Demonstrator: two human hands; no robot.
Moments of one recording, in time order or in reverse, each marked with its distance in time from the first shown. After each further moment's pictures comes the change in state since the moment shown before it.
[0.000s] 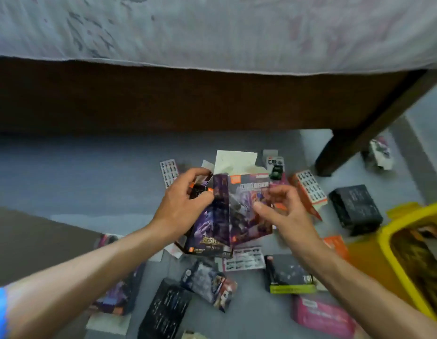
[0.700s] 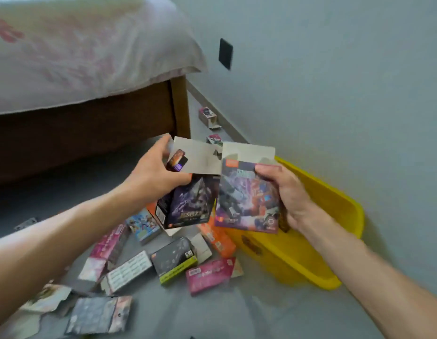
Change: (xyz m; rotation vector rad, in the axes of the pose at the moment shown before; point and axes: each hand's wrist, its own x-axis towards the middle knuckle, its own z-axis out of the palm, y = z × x) left_hand -0.082 0.170 0.179 0.097 -0.363 0.422; right_hand -0.199 -0.035 -0.232 0.385 0.530 0.002
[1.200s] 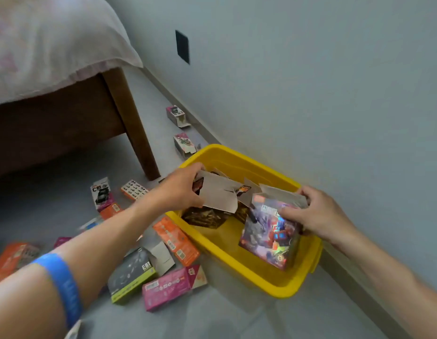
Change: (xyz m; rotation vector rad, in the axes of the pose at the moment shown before) left_hand 0.065 0.007 0.162 0.497 -0.378 0.163; right_hand 0.001 0.021 -0.192 -0.943 0.214 -0.036
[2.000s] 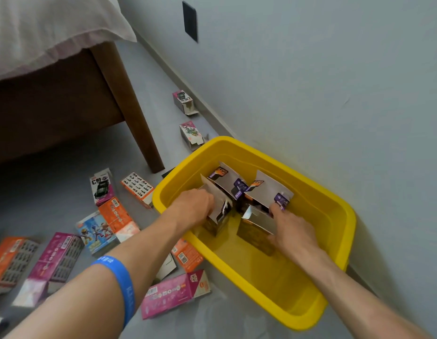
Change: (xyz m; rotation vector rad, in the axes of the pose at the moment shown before) left_hand 0.043 -0.029 0.069 0.605 -0.245 0.036; right_hand 0.047 0.017 0.104 -0.701 -0.105 -0.111
